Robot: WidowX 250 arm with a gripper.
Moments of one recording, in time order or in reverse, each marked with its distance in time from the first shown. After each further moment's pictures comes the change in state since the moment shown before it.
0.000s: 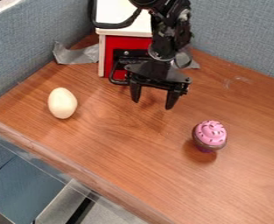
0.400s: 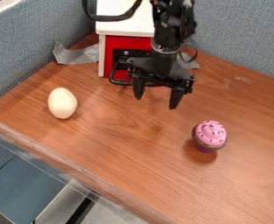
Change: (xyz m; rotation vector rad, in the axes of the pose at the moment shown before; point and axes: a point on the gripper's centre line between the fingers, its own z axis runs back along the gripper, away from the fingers) arm -0.011 -0.009 0.024 -0.039 0.023 -0.121
